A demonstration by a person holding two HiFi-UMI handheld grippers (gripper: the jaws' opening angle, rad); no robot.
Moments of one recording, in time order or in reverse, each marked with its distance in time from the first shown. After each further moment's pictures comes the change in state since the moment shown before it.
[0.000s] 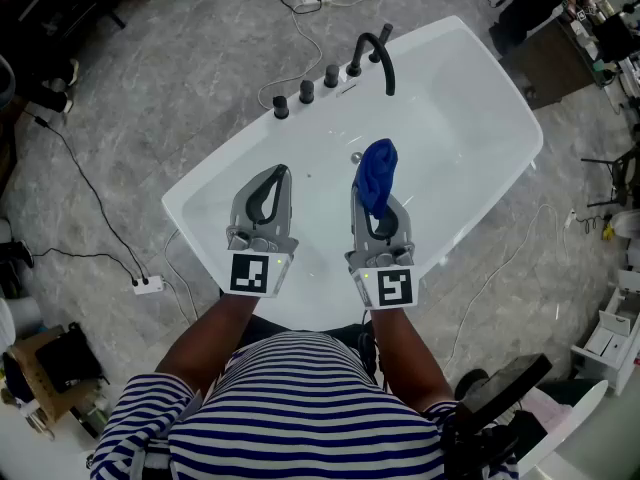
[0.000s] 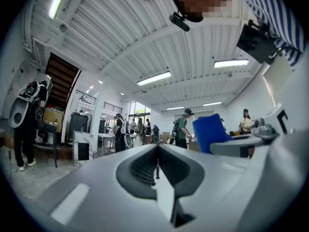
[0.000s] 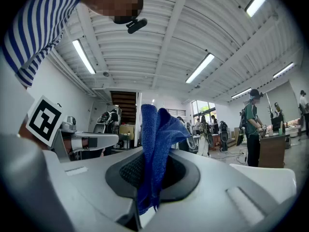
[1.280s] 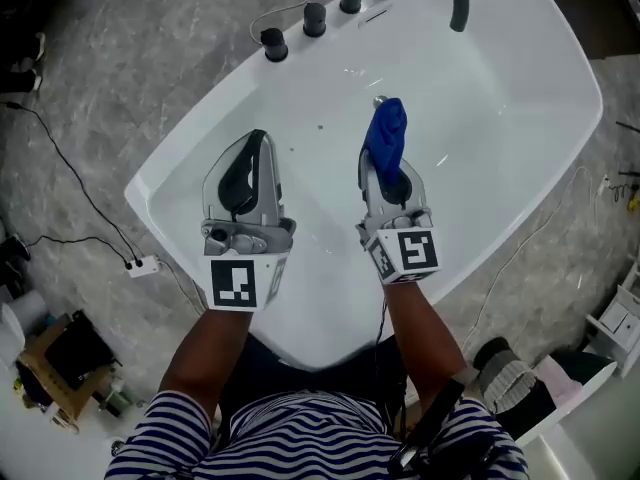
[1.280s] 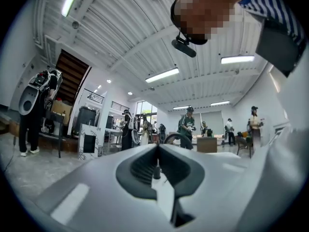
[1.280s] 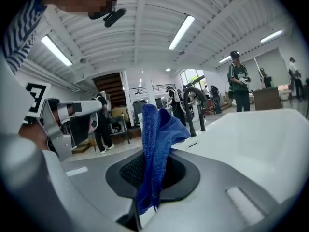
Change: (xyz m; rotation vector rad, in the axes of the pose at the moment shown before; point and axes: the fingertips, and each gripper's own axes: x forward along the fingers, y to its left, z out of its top) left arm 0.058 0.065 -0.182 -0.030 -0.034 0.067; right arm 0.089 -0.025 -0.288 0.238 0.263 -0.027
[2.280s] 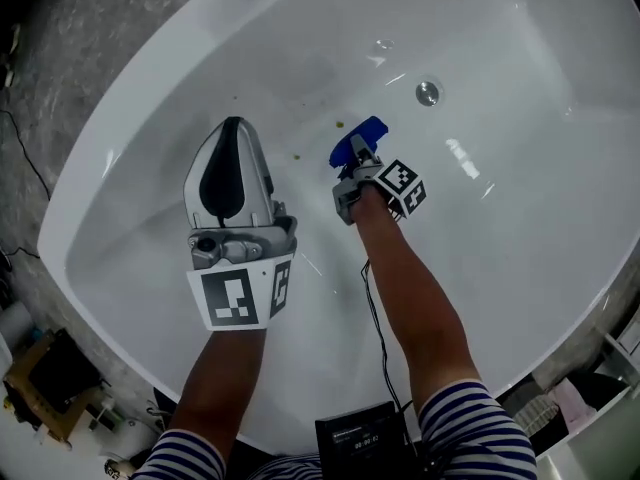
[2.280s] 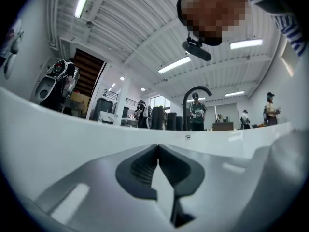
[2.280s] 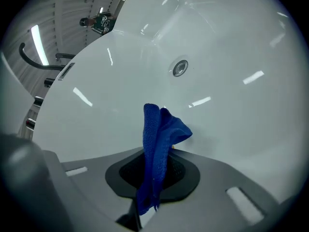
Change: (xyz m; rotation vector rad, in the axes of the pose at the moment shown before) left arm 0.007 0.074 -0.316 -0.021 0.066 0.175; right arm 0.199 -0.109 -0.516 1.237 0.294 -0.219
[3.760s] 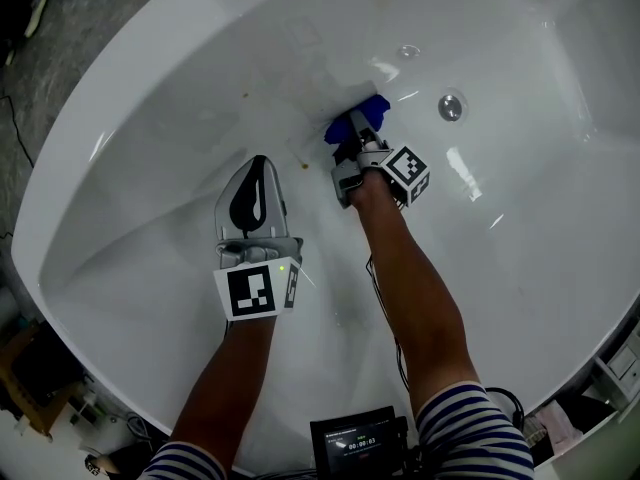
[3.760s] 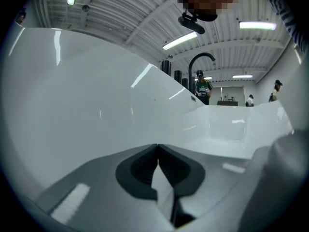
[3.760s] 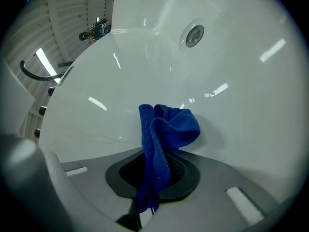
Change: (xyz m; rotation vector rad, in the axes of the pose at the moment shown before) left arm -0.031 0.030 -0.163 0.006 0.259 0.068; right arm 0.084 0.034 -0.002 0.057 0.023 0.255
